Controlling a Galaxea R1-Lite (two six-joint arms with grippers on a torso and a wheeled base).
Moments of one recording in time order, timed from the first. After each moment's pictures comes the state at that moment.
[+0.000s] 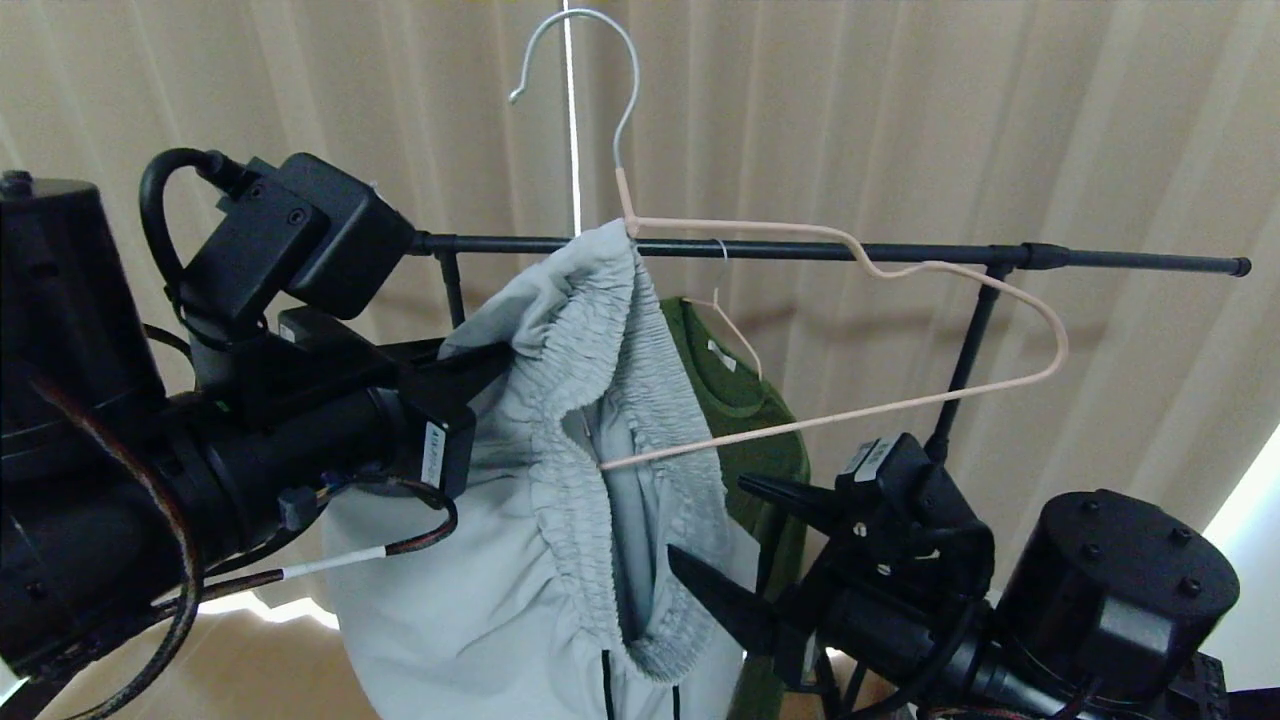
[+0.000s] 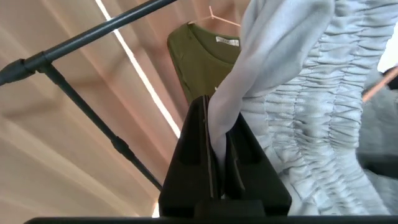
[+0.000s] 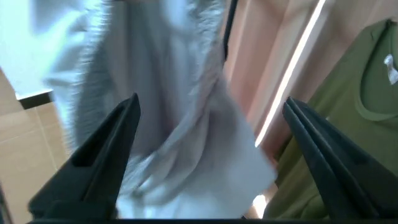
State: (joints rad) left arm -0.71 1.36 -0.80 -0.42 0.23 0.27; right arm 0.85 1.77 -0.40 -1.28 -0.05 0.01
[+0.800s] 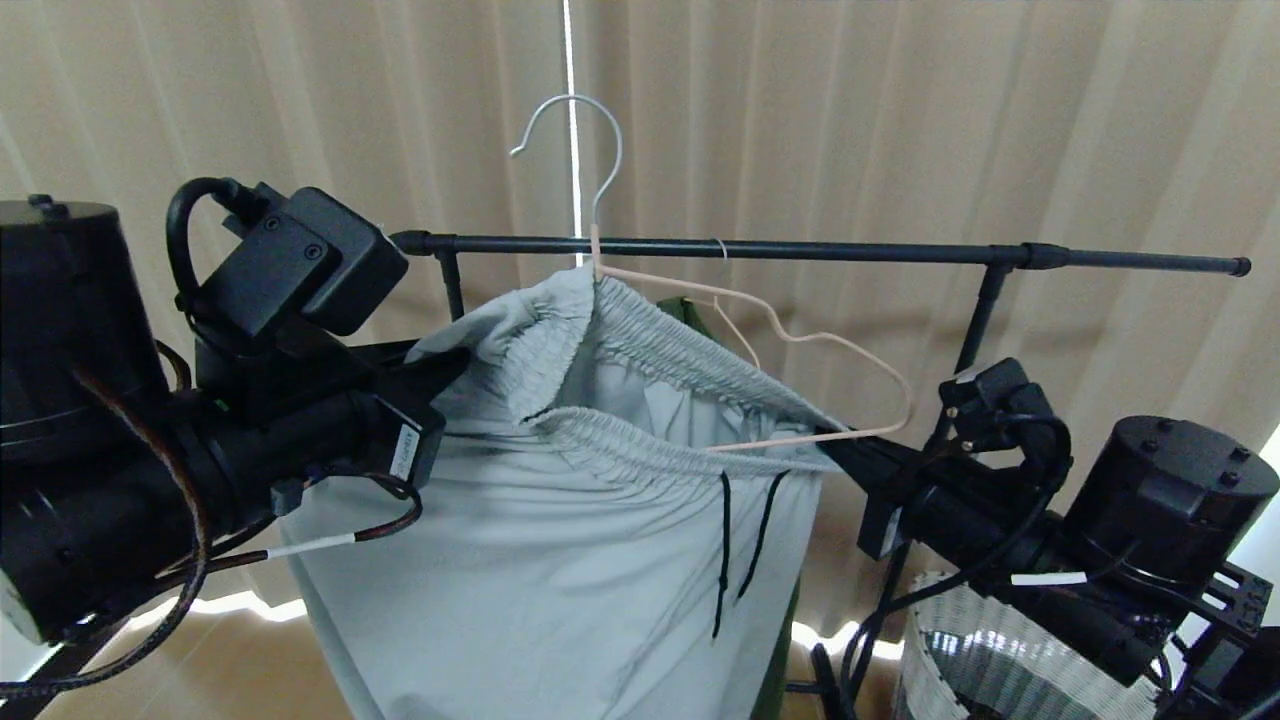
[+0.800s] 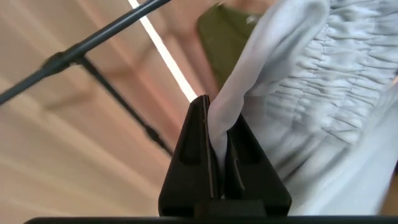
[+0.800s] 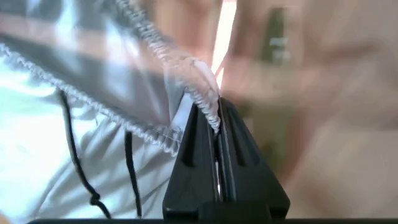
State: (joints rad) left arm -0.60 1.37 -0.78 -0.42 0.24 0.40; right arm 0.54 1.74 -0.39 -1.28 -0.04 0.01
